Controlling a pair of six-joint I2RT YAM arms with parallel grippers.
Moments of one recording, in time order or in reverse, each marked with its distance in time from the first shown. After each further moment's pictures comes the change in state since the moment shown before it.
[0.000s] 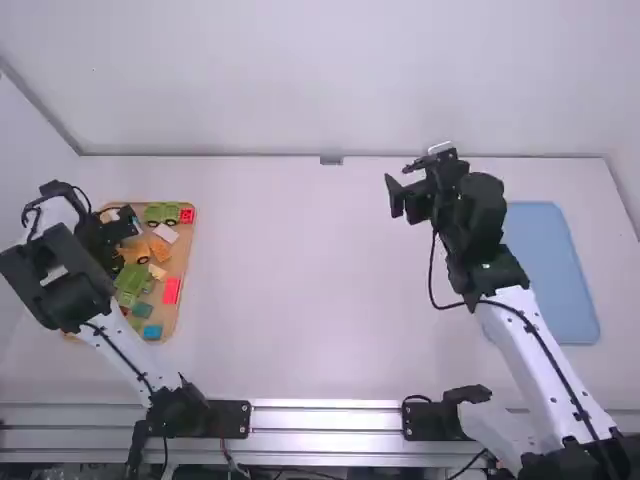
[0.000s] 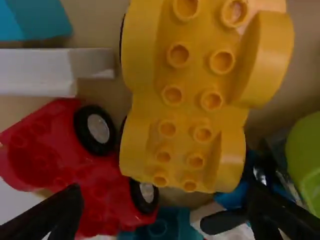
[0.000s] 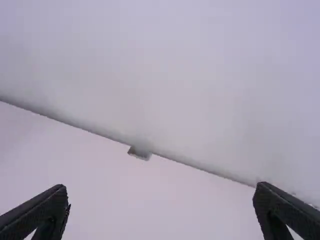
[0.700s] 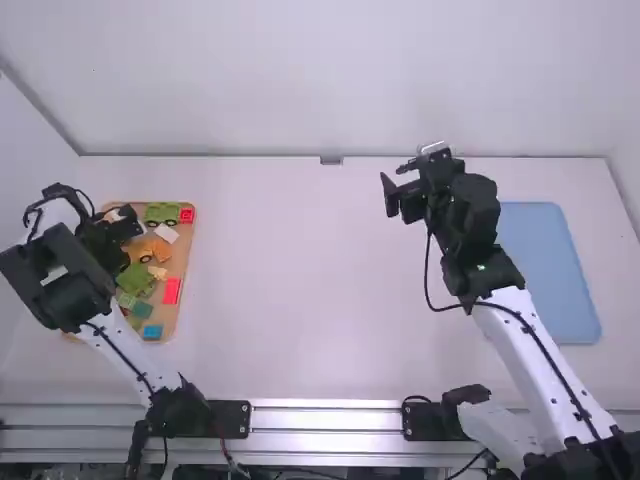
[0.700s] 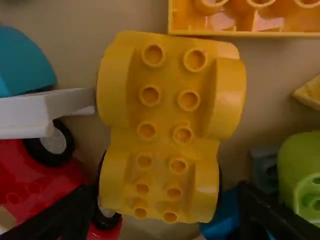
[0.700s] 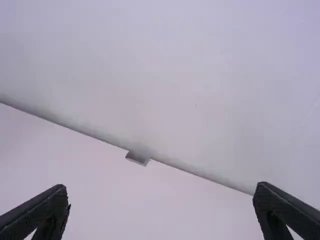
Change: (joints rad) left arm 0.000 0.000 -0.016 -0.031 0.110 0.007; right arm 0.035 0.000 0.000 0.014 0.056 -0.012
